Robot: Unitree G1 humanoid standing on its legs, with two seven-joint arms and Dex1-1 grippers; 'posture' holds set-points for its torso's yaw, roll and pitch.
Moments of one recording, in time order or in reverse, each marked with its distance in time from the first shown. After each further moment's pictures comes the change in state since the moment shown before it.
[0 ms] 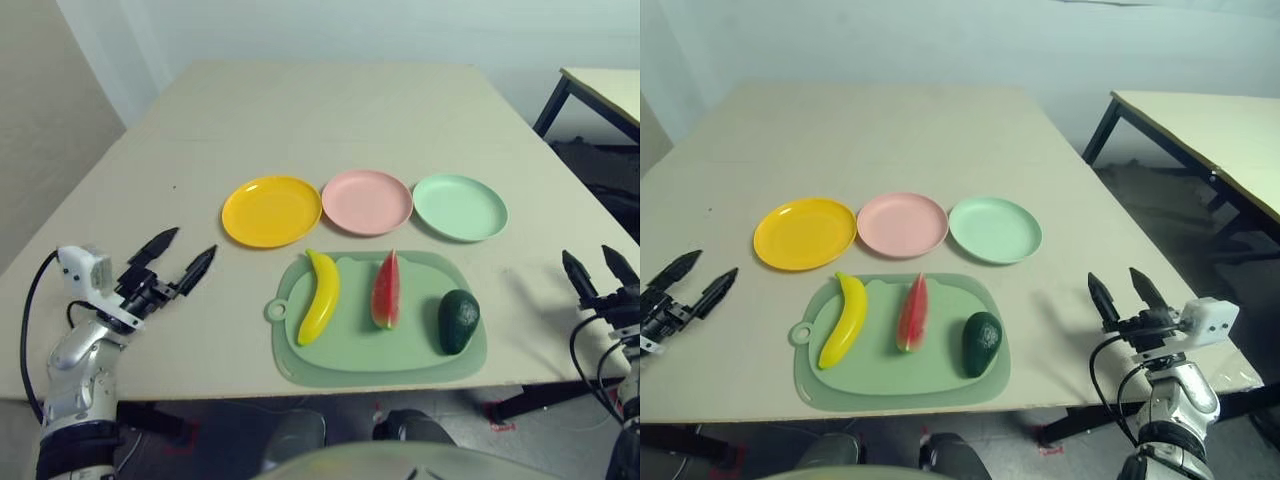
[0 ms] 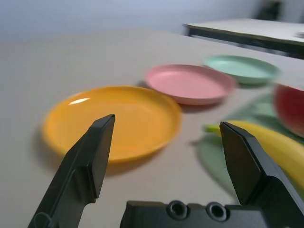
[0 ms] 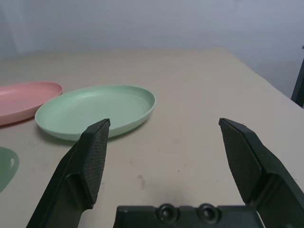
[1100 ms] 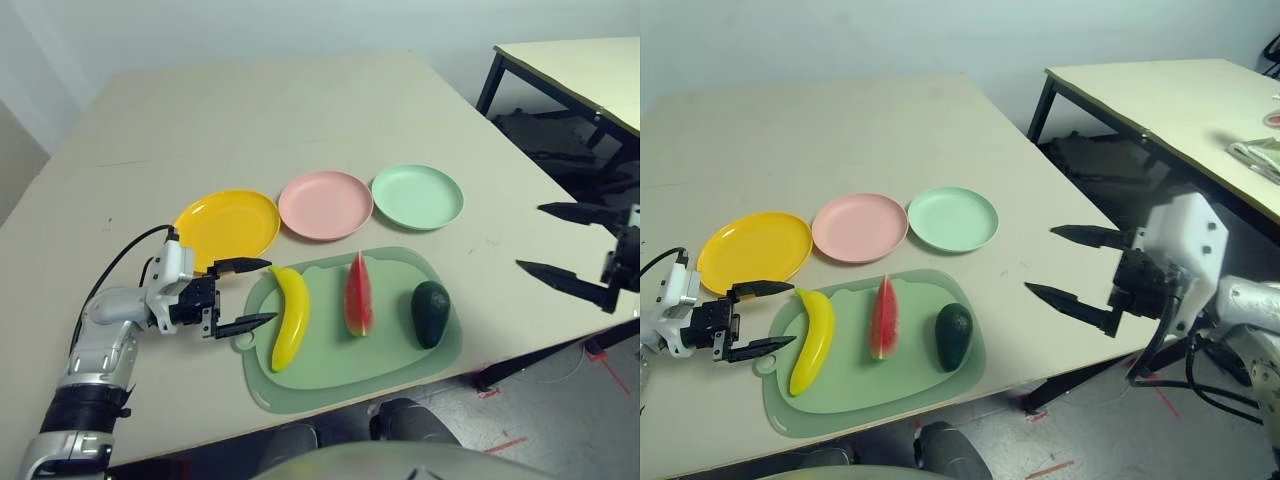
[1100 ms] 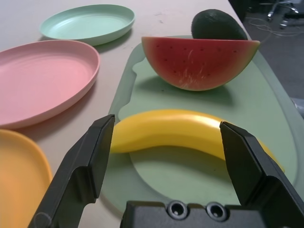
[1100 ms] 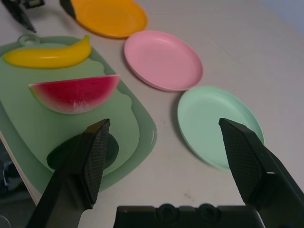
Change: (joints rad) left arm -0.104 0.098 -0.213 0.056 0.118 -0.092 -0.301; right arm 0.094 -0.545 0.240 -1.284 0.093 0.860 -0.030
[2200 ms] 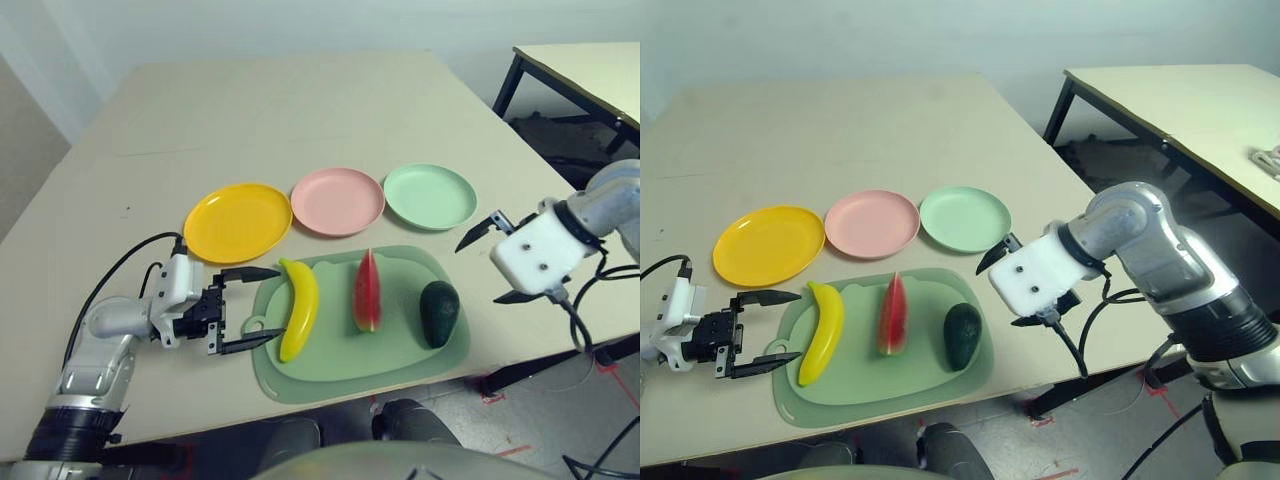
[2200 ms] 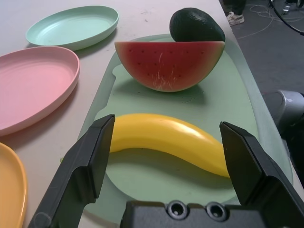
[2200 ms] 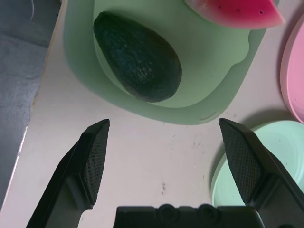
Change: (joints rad) left arm 0.097 0.041 -0.026 -0.224 0.003 0.045 0.072; right arm -0.629 0.088 0.738 0.342 -0.679 -0.530 0.543
